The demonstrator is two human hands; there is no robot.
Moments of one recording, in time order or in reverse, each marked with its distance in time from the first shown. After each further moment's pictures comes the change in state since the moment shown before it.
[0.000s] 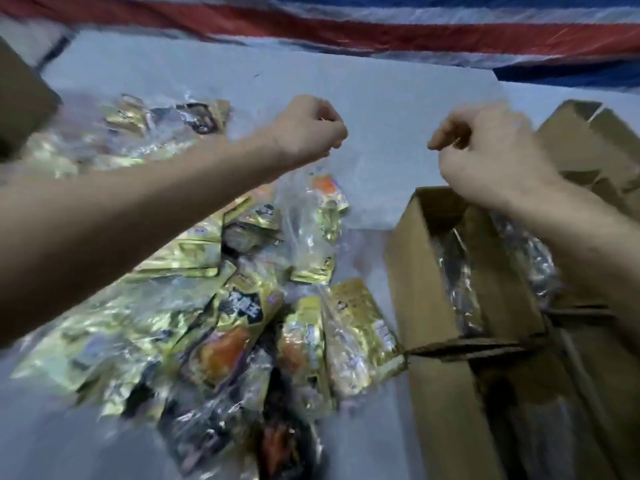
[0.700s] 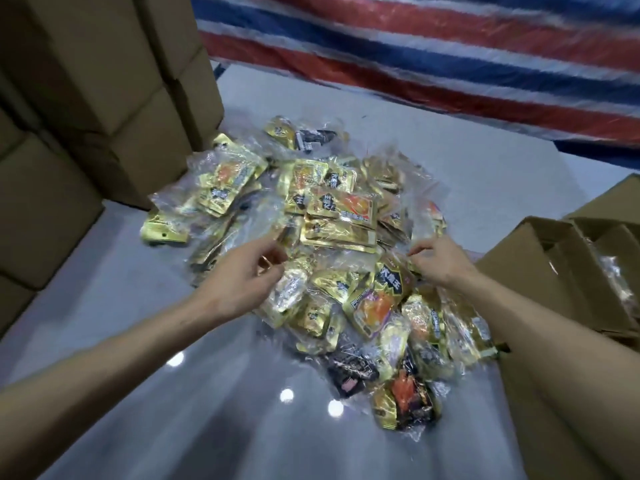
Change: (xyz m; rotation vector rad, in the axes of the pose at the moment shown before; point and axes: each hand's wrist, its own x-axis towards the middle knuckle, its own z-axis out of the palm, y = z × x) left_hand -0.263 -0.217 -0.150 0.148 0.125 0.024; right_hand -0.080 -0.108 0.159 0.023 -0.387 0.125
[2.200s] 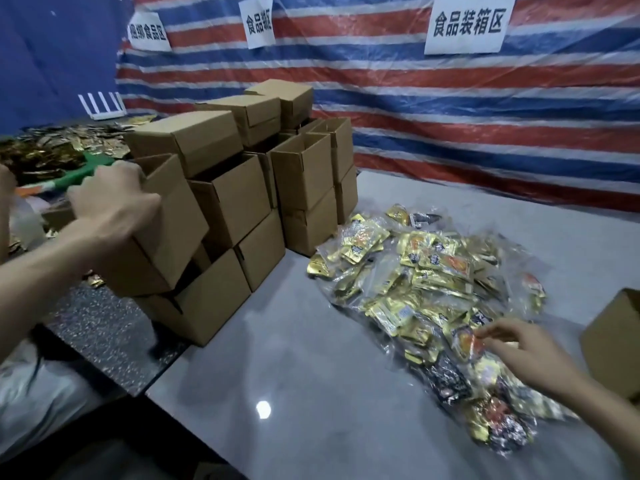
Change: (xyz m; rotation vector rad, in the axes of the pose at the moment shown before) left_hand -0.236 0.058 -0.331 0.758 0.838 -0.662; right_hand -0.206 -0.045 -0.012 0.177 -0.027 -0.453
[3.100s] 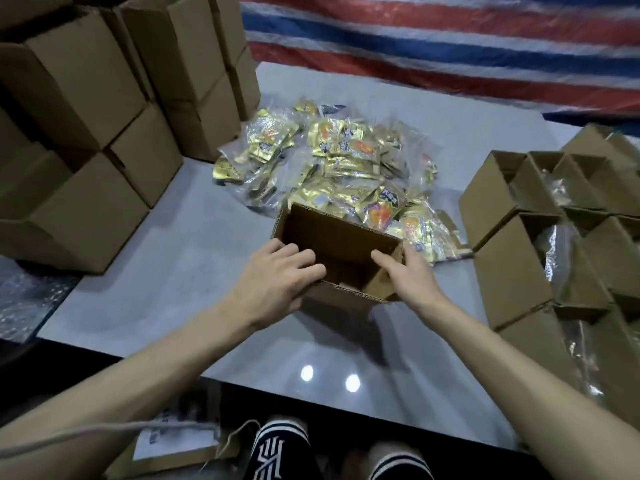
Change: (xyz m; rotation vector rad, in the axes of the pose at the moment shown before) left_hand -0.283 0.111 0.130 -0.437 -0.114 1.393; right_hand -0.086 0.002 0.085 0.397 0.131 0.394
